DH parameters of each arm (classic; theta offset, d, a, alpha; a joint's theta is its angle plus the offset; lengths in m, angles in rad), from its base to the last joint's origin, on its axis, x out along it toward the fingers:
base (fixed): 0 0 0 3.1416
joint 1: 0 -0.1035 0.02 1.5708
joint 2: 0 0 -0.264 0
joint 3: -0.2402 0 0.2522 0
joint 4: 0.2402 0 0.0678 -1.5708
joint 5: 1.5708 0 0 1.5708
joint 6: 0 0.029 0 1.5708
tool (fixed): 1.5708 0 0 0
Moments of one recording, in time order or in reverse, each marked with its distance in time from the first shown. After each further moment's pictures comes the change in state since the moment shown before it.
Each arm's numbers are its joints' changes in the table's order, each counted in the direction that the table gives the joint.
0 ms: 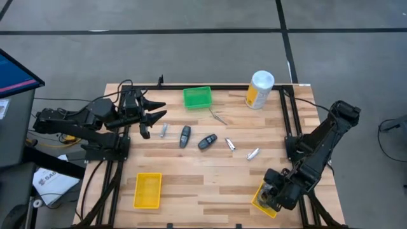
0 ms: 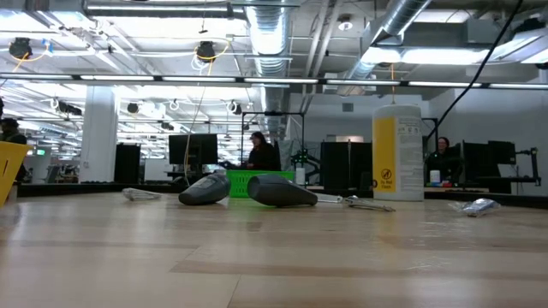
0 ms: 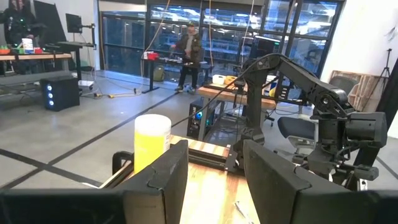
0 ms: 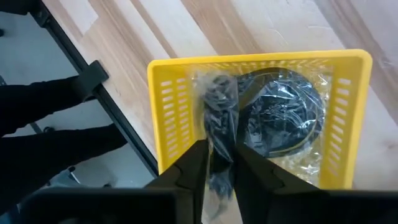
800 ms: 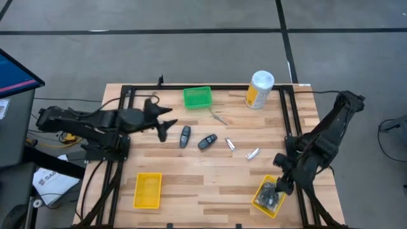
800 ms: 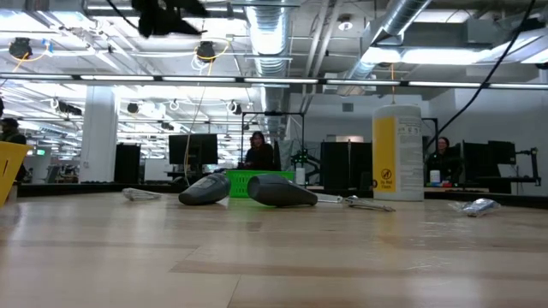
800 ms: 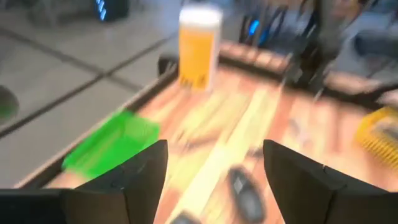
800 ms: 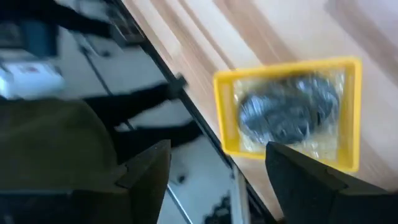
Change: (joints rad) left arm -0.001 0.190 -0.002 0.283 -0.166 -0.187; right arm 0.070 -0.342 0.000 0.035 -0.022 0.044
